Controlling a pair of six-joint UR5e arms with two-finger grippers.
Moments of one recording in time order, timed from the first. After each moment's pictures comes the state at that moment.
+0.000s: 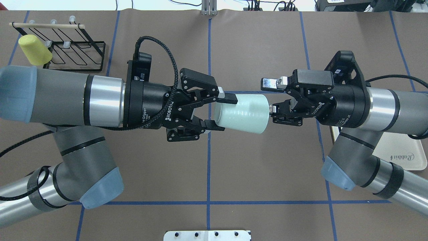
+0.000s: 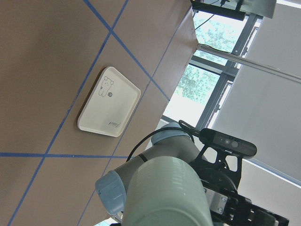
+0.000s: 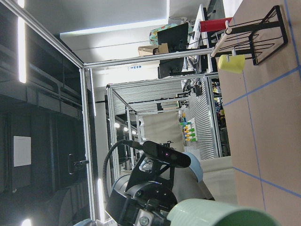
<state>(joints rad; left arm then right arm) -0.57 -2.16 -1.90 -2.72 -2.01 -2.28 0.65 -1.25 1.82 0.28 1.90 2.15</state>
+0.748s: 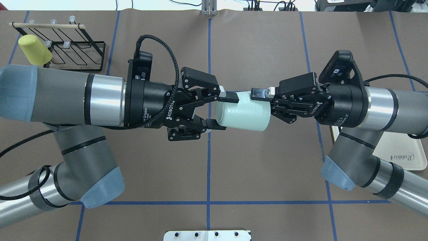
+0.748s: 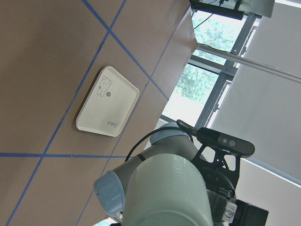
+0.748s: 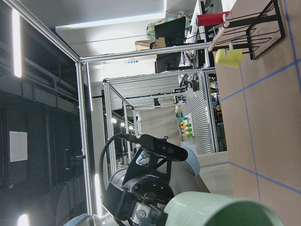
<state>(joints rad) -0.57 -2.17 -1.90 -2.71 -2.01 -2.27 0.65 -1.25 1.82 0.24 1.90 2.14</state>
